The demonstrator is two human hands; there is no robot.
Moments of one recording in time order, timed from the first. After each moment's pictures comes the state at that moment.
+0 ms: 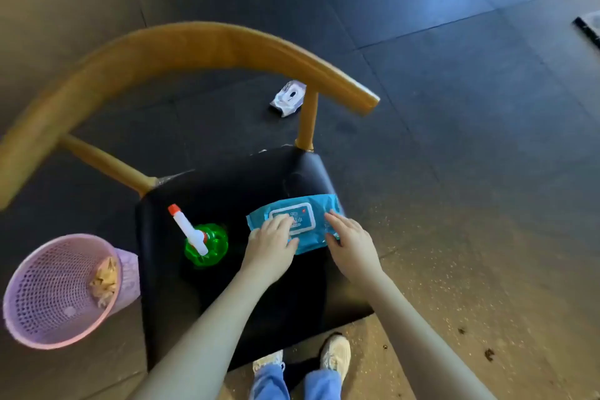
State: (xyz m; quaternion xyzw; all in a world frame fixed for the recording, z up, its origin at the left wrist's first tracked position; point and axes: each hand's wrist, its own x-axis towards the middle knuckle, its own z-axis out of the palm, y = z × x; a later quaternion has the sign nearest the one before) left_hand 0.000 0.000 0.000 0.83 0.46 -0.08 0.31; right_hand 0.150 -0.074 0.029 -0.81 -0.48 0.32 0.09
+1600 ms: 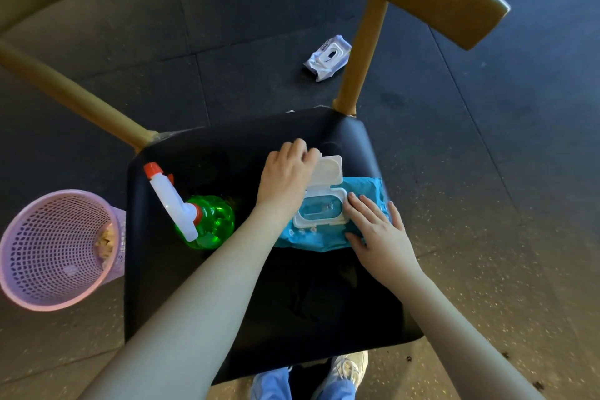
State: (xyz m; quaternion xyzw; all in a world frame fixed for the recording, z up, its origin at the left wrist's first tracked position) left_hand 0.026 0.076 -0.088 0.89 0.45 0.02 0.03; right_hand 0.170 -0.062 -0.077 -0.72 -0.64 0.26 -0.05
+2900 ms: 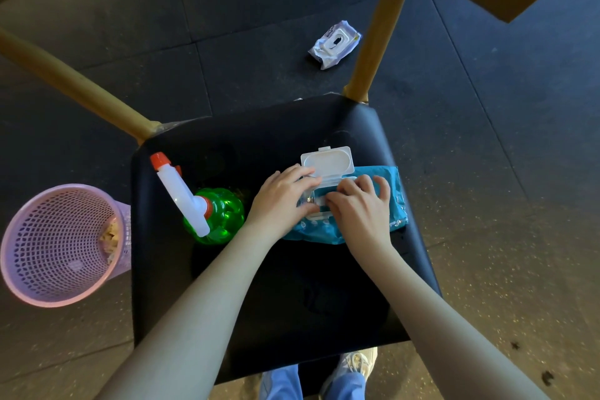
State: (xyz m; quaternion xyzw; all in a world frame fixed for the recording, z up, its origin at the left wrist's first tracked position) left_hand -0.020 0.054 -0.112 0.85 0.43 0.02 0.31; right_hand 0.122 -0.024 -0.102 -0.75 -0.66 0.05 0.04
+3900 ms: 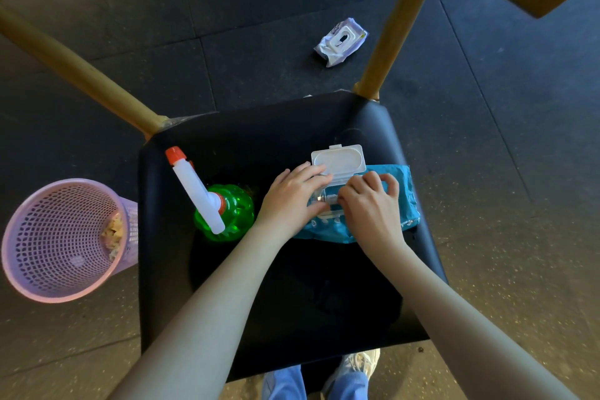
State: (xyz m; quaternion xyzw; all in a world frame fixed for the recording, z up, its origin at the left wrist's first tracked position) left_hand -0.023 0.054 -0.121 0.85 0.42 0.02 0.32; right_hand 0.124 -0.023 -0.111 -0.73 -0.68 0.00 0.07
